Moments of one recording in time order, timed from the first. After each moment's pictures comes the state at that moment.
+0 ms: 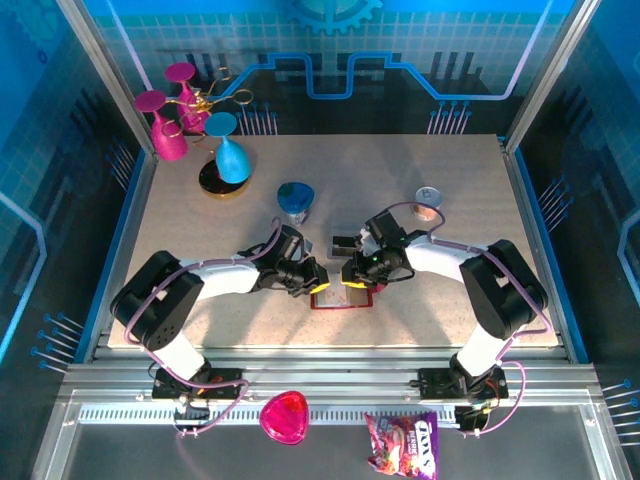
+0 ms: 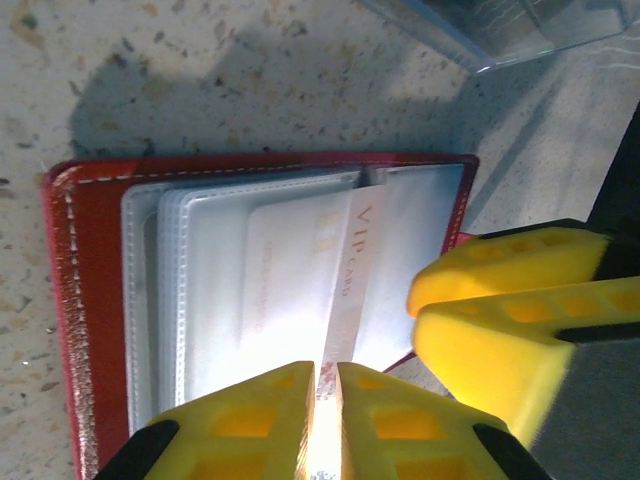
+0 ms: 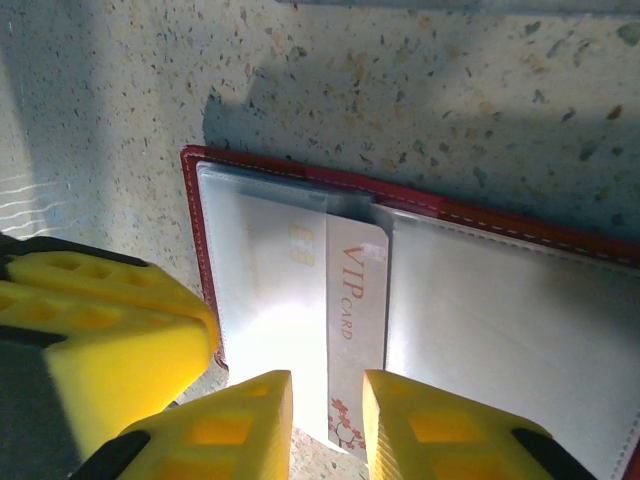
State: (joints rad) left arm -0.60 1.64 0.73 0.00 0.52 -1.08; right arm 0.52 1.68 0.89 -0.37 -0.58 0.65
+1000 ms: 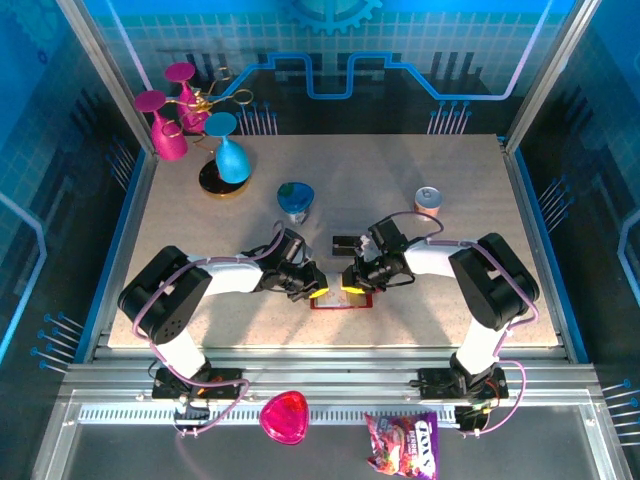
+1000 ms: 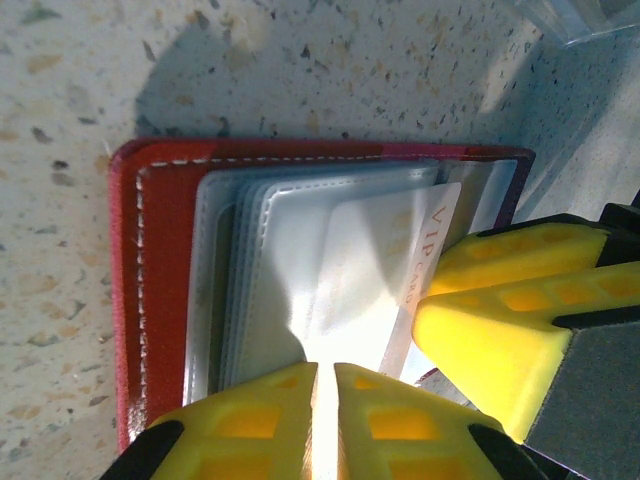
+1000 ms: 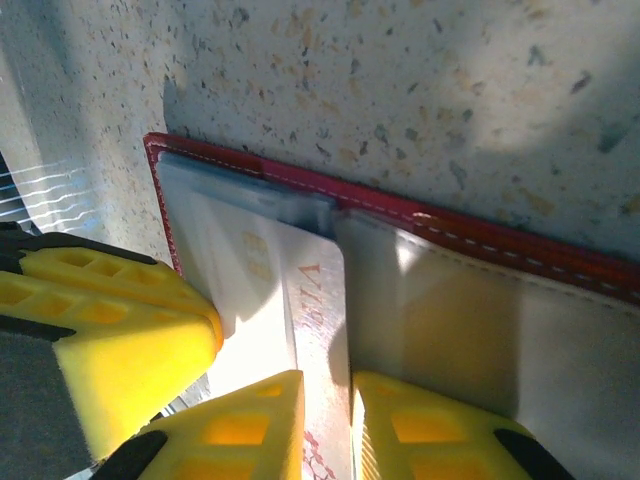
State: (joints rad) left arm -0.60 1.69 0.73 -0.01 0.53 -1.07; right arm 0.50 1.75 0.82 -0.23 -0.69 0.67
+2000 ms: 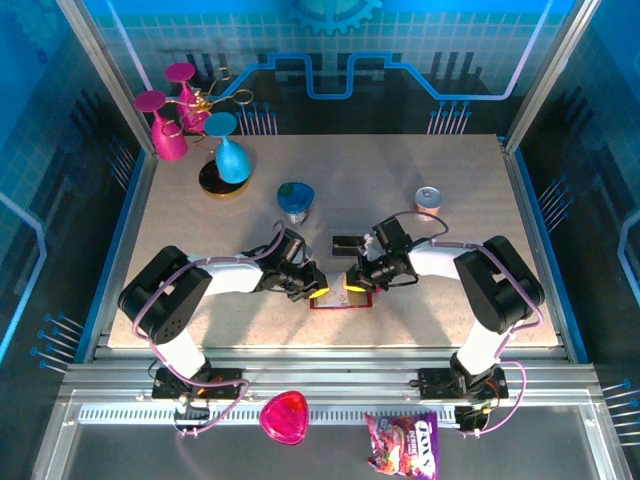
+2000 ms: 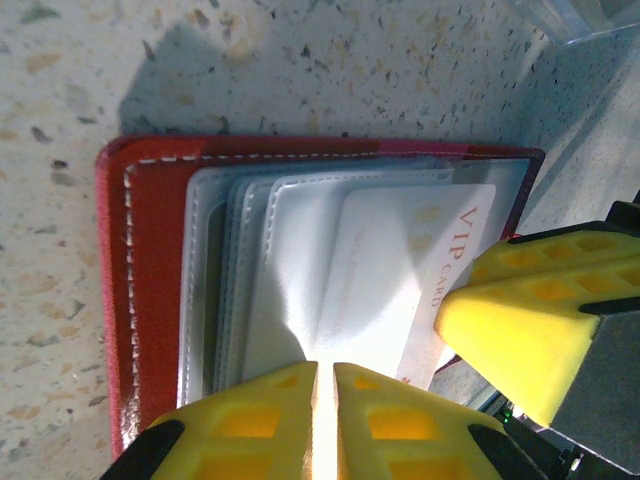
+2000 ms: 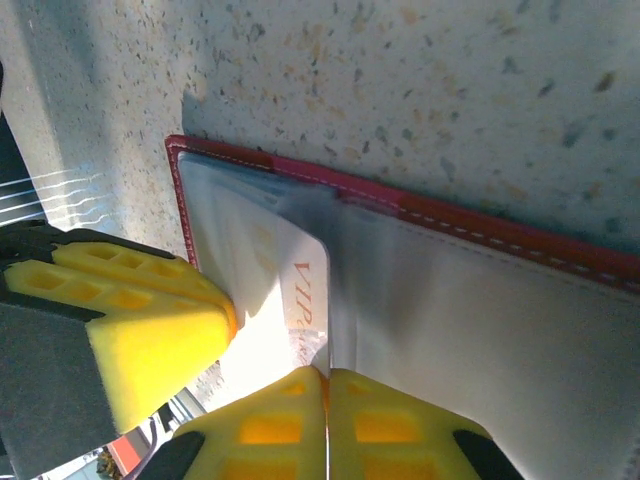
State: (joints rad) left arm -0.60 1.69 0.73 -0.01 0.53 -1.08; right arm 0.47 1.72 0.80 -0.22 -0.70 0.66
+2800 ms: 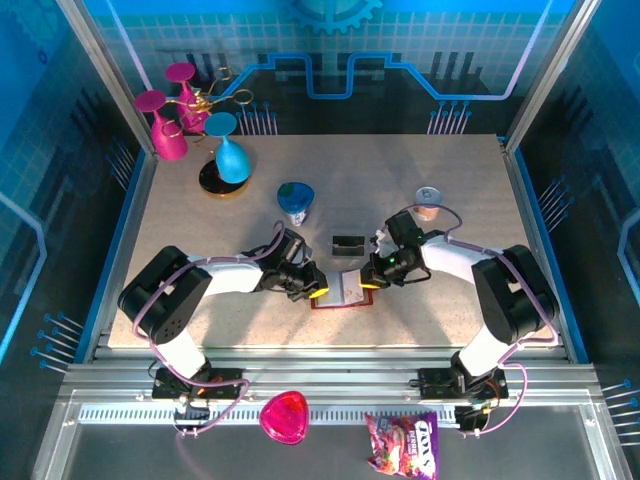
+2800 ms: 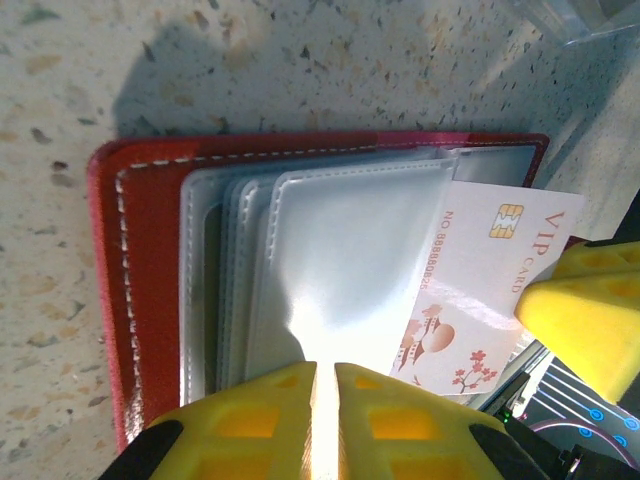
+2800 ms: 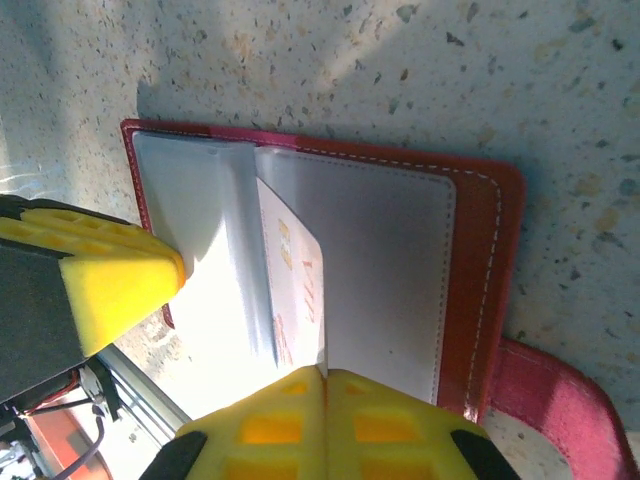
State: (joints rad) left arm -0.60 1.69 0.73 -0.01 0.53 -1.08; right arm 0.40 1.63 0.84 -0.46 -0.61 0.50
